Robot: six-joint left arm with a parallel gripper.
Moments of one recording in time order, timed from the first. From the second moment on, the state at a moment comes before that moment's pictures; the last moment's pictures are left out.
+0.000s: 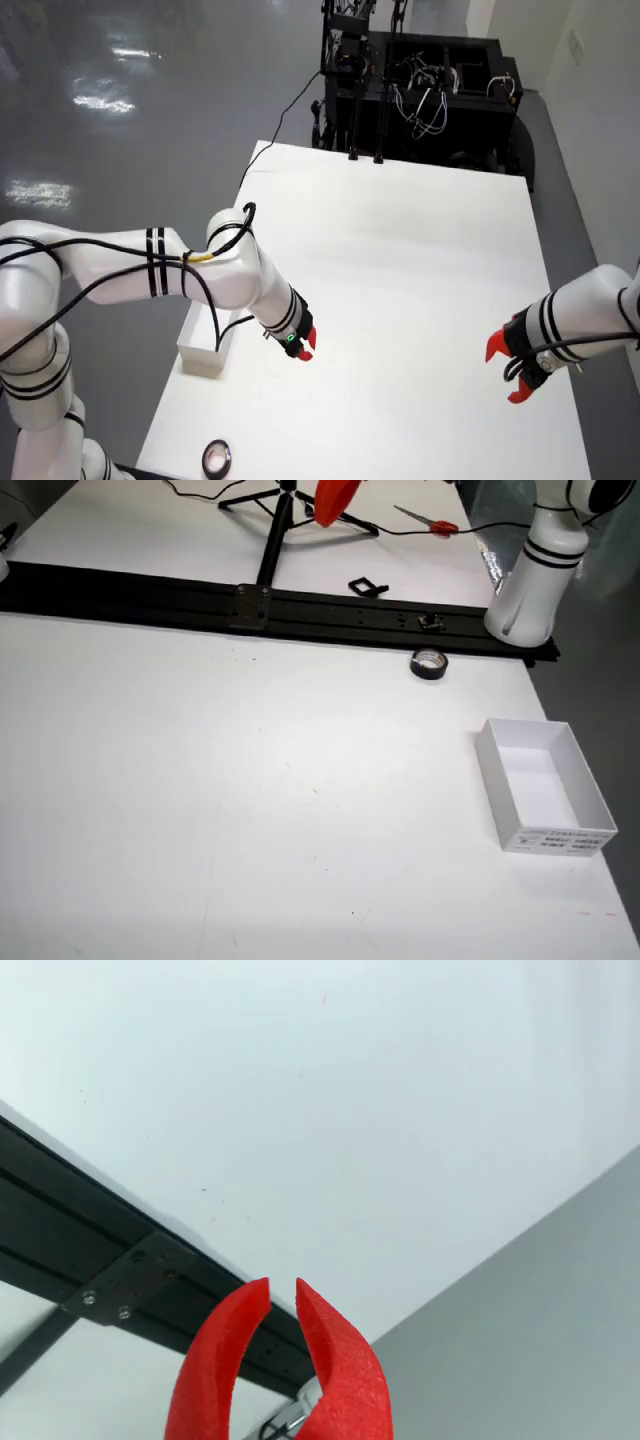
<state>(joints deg) -62.6 18.0 81.7 3.6 56.0 -28.6</state>
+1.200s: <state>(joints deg) -49.8 31.8 88.1 9.2 64.3 -56.4</state>
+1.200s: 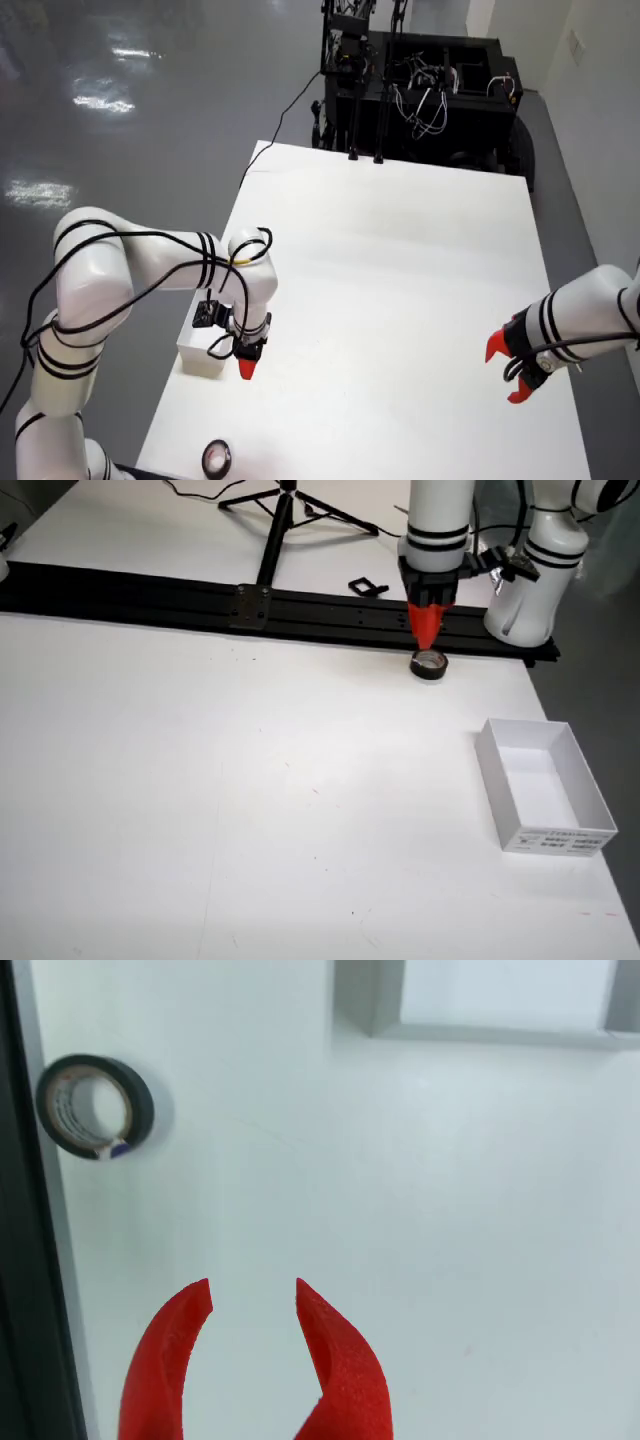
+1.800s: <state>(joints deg) -54.9 39.2 89.5 9.8 69.4 -62.5</state>
